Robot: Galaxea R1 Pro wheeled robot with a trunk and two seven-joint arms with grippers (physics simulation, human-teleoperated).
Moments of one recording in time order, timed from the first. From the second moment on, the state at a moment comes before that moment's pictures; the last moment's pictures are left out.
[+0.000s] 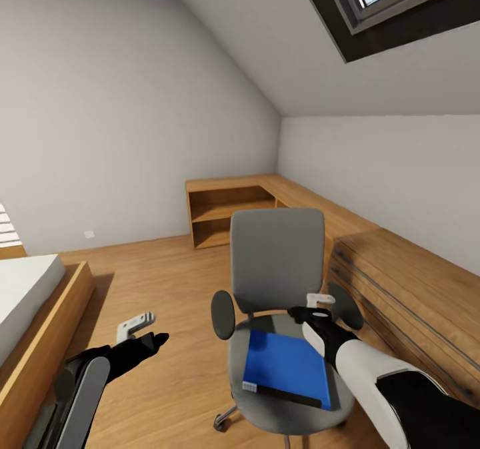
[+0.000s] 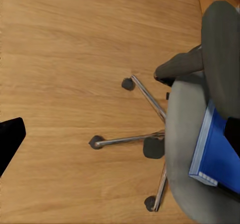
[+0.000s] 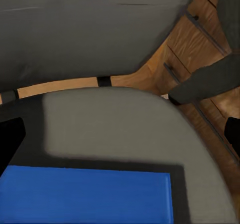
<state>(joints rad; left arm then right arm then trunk) -0.22 0.00 0.11 -1.62 0.59 0.96 0.33 -0.92 0.06 0.20 -0.14 -0.25 0.07 -0.27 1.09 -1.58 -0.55</state>
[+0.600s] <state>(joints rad) -0.21 0.00 0.18 -1.62 0.59 0.94 0.33 -0.92 0.06 0.20 -0.14 -0.25 0.07 -0.18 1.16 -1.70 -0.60</state>
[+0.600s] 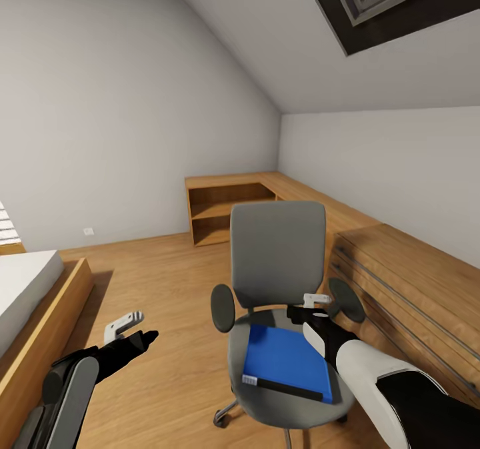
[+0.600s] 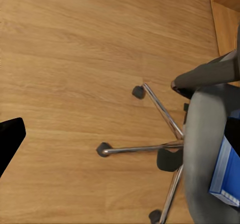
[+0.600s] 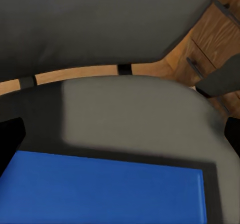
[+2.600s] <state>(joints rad) -0.21 0.00 0.27 -1.61 0.59 0.94 0.32 -0.92 0.06 0.20 -0.14 -0.31 0.06 -0.19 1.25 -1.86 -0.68</state>
